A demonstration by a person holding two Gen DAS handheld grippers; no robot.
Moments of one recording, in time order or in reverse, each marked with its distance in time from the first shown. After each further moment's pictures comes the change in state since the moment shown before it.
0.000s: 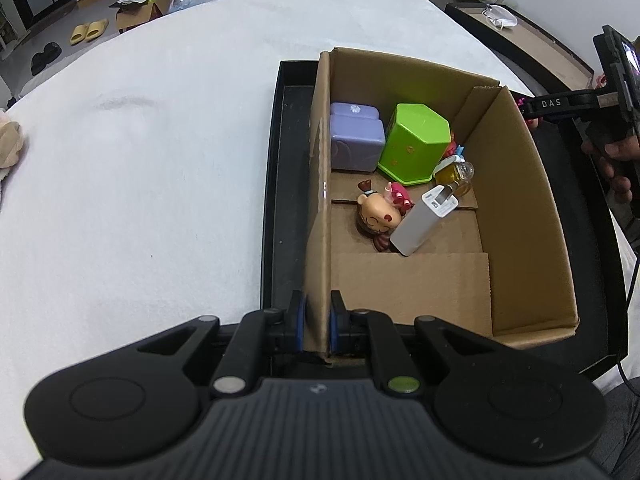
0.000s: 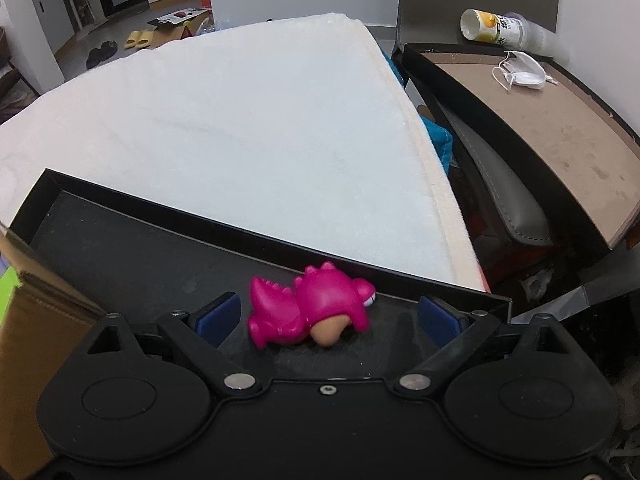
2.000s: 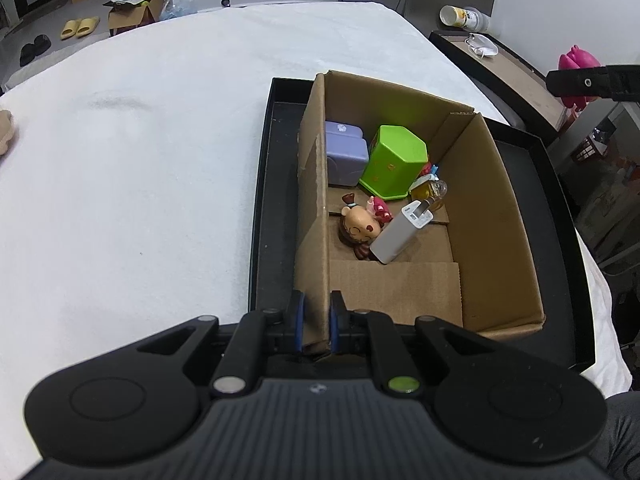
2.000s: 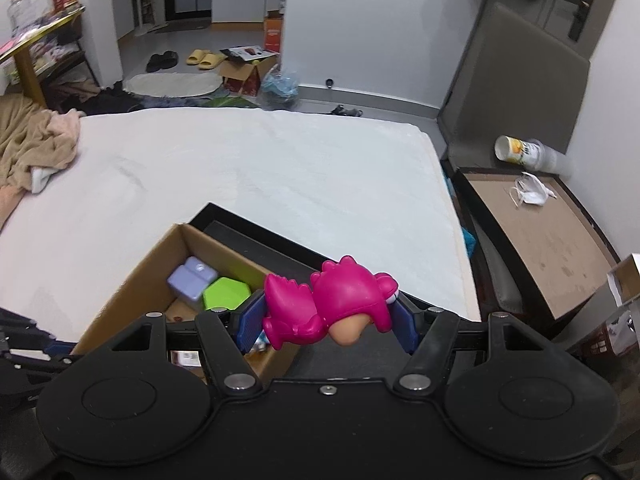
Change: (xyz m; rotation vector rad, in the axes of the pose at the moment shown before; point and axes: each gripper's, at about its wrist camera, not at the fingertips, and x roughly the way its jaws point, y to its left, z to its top) left arm -0.020 0.015 -0.008 -0.045 -0.058 -0.108; right arm -0.167 0.123 0.008 -0.201 -0.135 -0.010
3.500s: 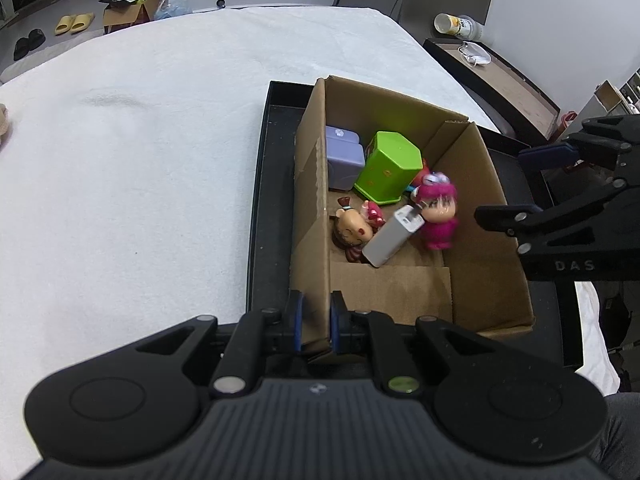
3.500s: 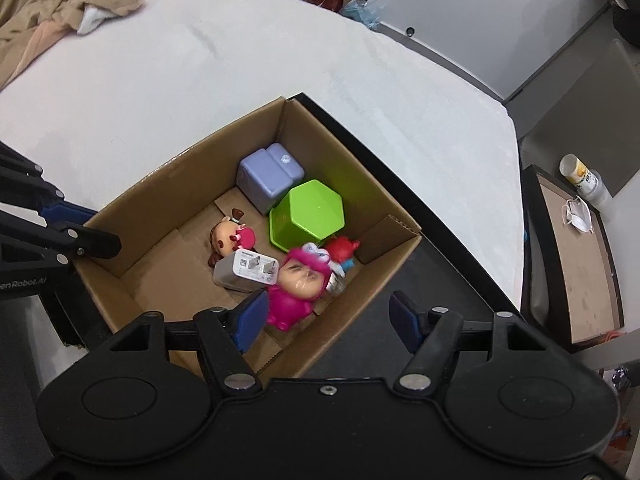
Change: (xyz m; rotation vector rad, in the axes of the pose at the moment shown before) left arm -0.004 0.007 -0.001 -0.015 -0.014 -0.044; right arm 0.038 0.092 -0.032 -0.324 0.208 -0.012
